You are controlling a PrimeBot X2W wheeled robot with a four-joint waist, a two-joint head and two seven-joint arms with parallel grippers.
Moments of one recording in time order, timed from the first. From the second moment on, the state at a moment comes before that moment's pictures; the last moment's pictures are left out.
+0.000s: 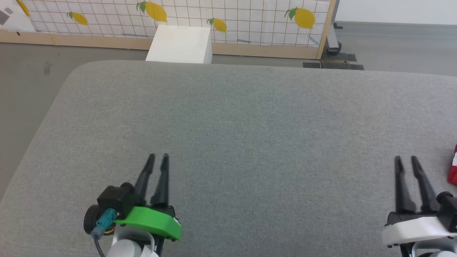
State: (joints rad) left arm -0.07 0.06 -0.12 0.15 -0.24 -0.09 -0.26; right arm 0.04 -0.05 -0.19 0.04 0.04 0.13 -0.25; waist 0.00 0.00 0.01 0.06
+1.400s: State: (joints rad) left arm -0.07 0.06 -0.09 0.12 -0.20 -0.08 -0.20; right arm 0.04 -0.05 -0.15 0.03 0.04 0.13 -0.19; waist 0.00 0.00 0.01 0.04
